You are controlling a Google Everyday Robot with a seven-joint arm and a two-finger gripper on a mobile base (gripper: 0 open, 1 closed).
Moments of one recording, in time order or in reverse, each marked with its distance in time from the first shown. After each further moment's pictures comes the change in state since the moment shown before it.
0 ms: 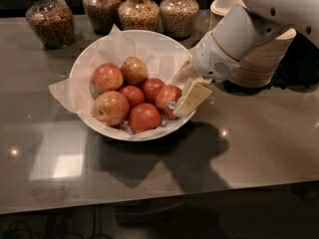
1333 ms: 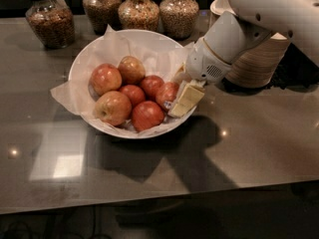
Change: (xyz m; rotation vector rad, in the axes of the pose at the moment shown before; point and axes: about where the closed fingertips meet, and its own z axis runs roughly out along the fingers) arm -0.001 -0.004 0.020 -0.050 0.003 0.008
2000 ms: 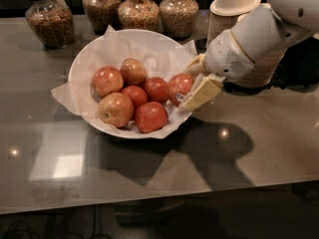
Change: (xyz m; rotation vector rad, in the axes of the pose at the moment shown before) arm 0.002 0.006 -0.035 0.049 -0.151 -0.014
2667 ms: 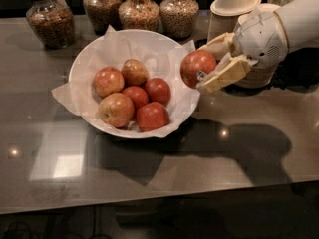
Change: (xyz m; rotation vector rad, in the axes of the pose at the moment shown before) arm -0.016 -0.001 -0.068 0.031 -0.301 -0.050
